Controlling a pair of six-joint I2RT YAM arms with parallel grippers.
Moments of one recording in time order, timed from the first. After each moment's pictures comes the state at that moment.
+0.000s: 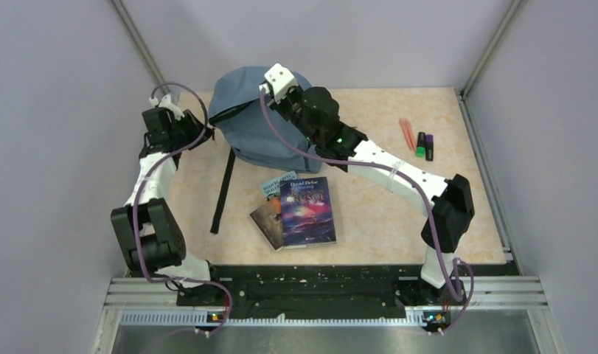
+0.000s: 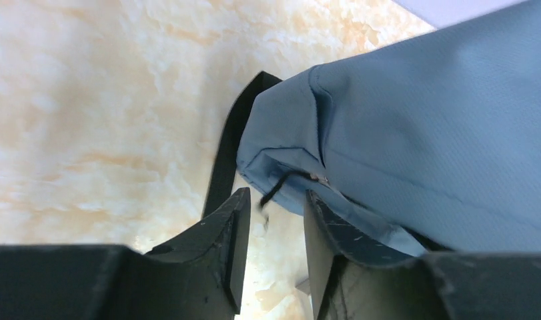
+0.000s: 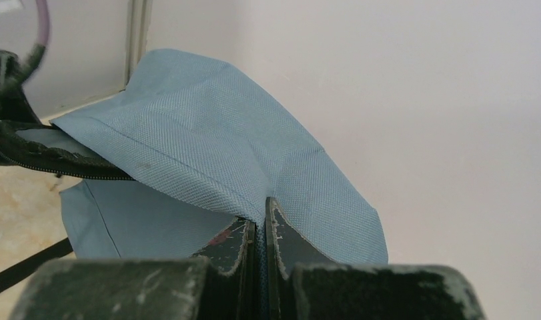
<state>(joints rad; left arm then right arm) 0.26 1.56 1.14 -0.13 0.45 -0.41 0.89 1.80 1.73 0.15 0.26 -0.44</state>
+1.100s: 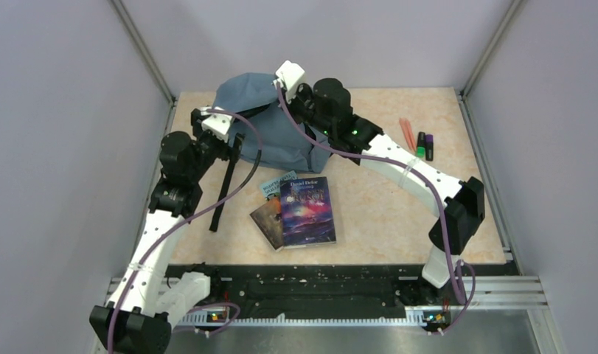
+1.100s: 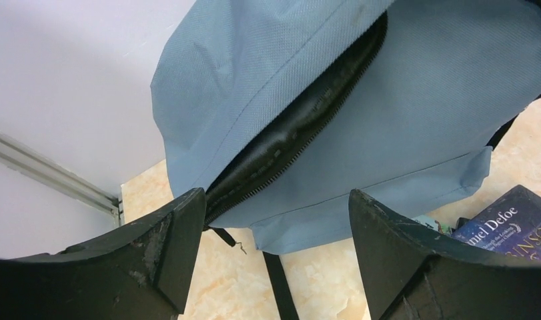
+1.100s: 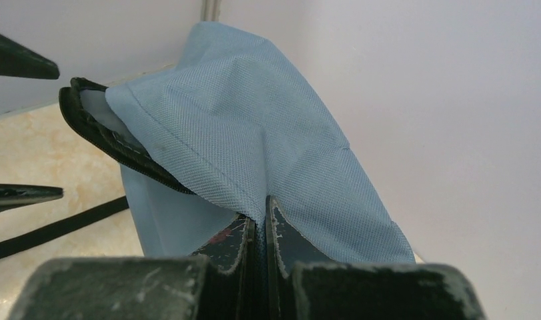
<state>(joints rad) -0.17 0.93 0.95 -0.09 0.23 0.33 0.82 1.75 1.74 -0.05 0.02 -0.30</state>
